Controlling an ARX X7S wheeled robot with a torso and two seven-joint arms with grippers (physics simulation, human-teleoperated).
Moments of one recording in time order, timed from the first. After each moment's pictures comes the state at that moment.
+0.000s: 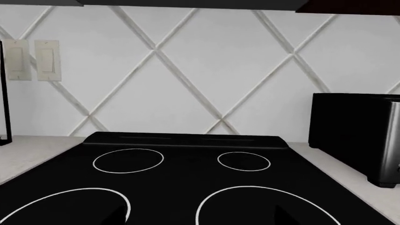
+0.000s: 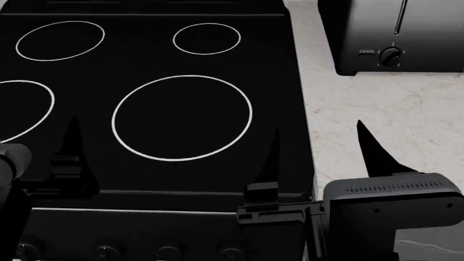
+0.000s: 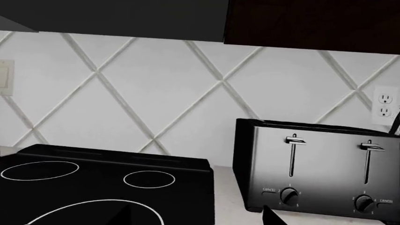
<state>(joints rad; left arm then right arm) -0.39 -0.13 0.03 0.61 -0.23 -0.79 -0.17 0.29 0.18 -0.07 -0.65 0.14 0.60 0.08</state>
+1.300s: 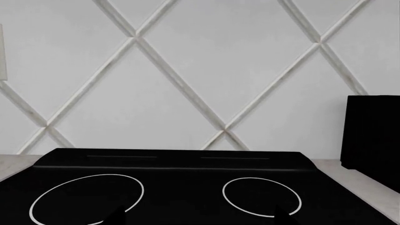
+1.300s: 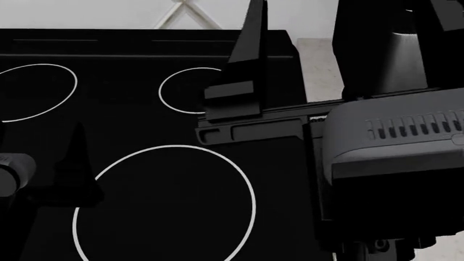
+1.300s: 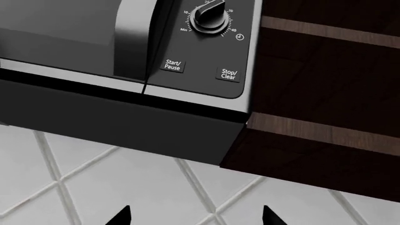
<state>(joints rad) -0.36 -0.17 0.06 0.60 -0.28 -0.73 -0.20 0.78 0.24 -0.17 -1.02 0.18 1.01 0.21</state>
